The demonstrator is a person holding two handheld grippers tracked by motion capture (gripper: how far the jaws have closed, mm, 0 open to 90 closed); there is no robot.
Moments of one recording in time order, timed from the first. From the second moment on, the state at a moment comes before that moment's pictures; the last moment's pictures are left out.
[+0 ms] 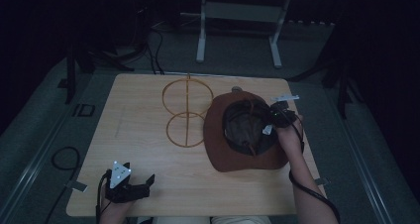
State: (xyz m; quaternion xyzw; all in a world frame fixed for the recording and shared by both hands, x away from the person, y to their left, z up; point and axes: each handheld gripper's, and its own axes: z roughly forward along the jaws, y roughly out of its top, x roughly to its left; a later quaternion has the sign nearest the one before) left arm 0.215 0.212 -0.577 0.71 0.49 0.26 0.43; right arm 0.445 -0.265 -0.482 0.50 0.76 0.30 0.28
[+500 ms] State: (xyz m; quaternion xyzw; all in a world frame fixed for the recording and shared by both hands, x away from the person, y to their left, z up) left arm 0.260 0.148 -0.564 0.78 0.42 0.18 0.43; right arm 0.400 -0.294 -0.466 0.50 0.74 0.36 0.27
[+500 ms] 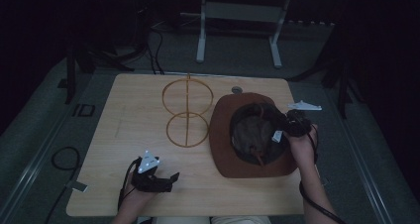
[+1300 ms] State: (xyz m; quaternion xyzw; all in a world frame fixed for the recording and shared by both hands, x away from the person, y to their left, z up) left arm 0.339 0.024 -0.503 0.82 0.33 0.17 0.44; right arm 0.371 -0.313 -0.466 0.52 0.72 0.36 0.29
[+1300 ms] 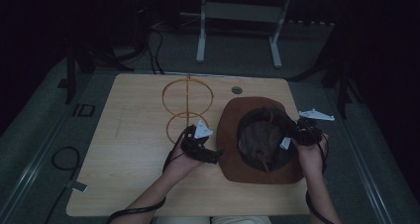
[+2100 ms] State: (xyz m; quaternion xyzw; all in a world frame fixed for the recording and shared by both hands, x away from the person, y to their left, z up) left arm 0.387 -0.057 -0.490 0.83 0.36 0.20 0.38; right arm 0.335 -0.310 -0.451 0.49 0.72 0.42 0.26
